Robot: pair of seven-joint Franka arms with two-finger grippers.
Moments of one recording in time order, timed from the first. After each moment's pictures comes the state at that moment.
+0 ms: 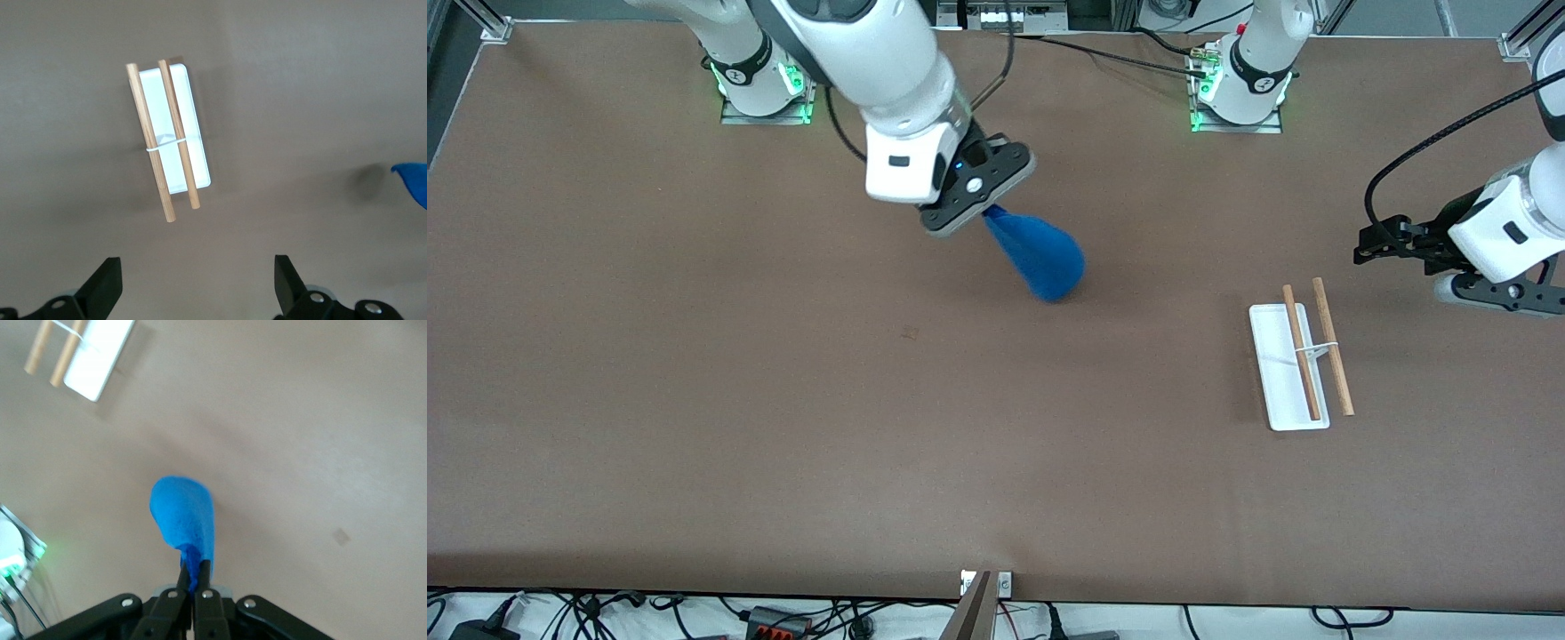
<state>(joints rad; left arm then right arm) -0.01 0.15 0.01 -1.57 -0.07 1.57 0.16 0.69 0.49 0.06 -1.05 0.20 1.73 0.19</state>
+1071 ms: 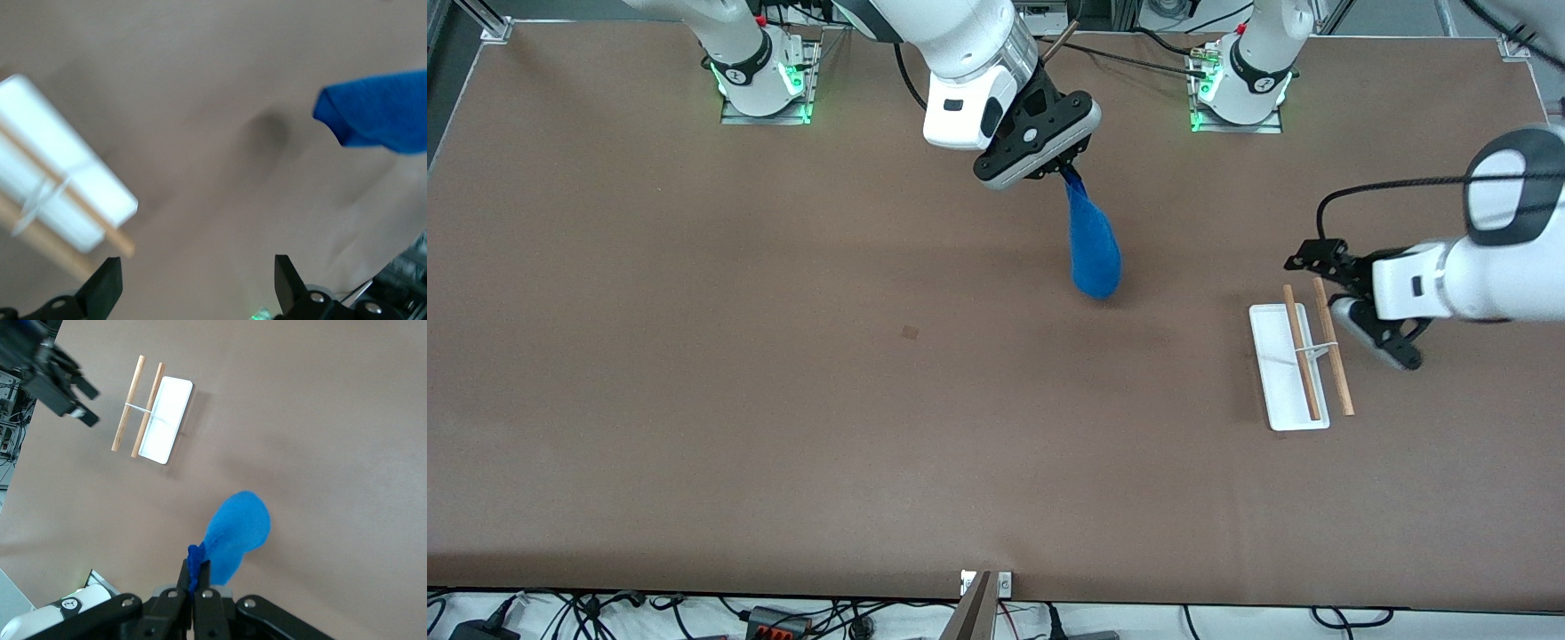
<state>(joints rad) 0.01 0.36 0.00 -1.57 -0.33 1.56 0.71 0.77 0.49 0.06 -1.05 0.28 1.93 0.39</state>
